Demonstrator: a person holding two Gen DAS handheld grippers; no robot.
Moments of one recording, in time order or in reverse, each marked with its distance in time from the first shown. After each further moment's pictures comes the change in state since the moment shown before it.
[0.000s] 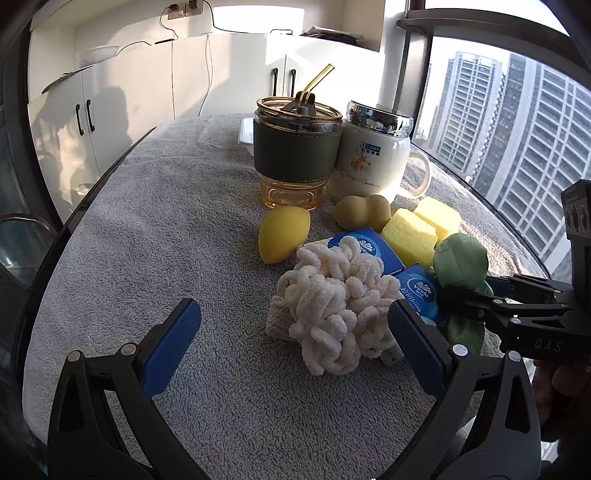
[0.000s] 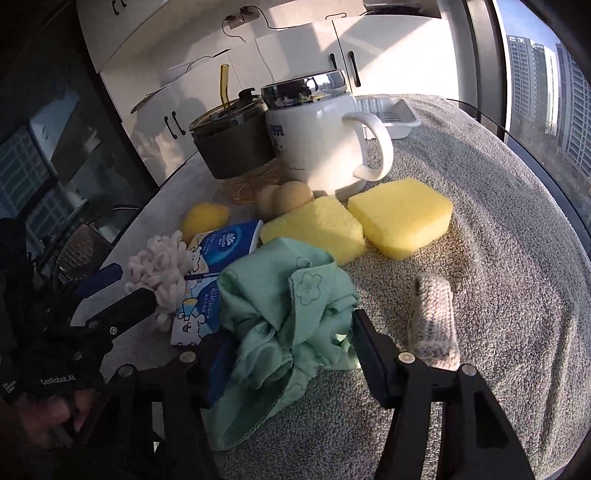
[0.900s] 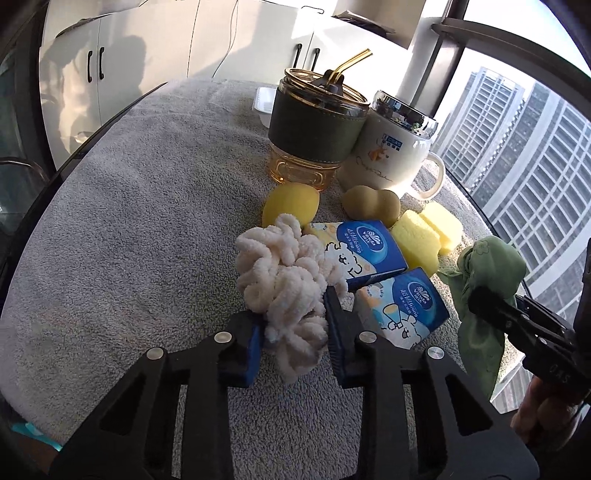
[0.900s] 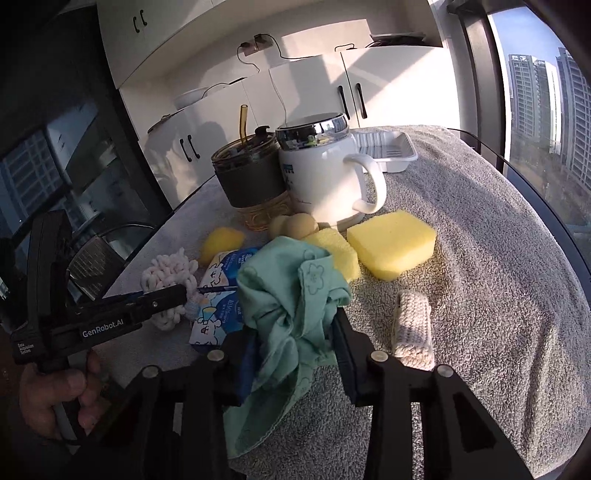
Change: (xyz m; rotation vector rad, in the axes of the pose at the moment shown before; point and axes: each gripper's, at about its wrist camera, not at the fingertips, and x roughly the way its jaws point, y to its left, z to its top) left arm 0.006 0.017 -0.001 -0.166 0.093 -0.050; right arm -0.032 0.001 -0.006 -0.030 -0.111 0.025
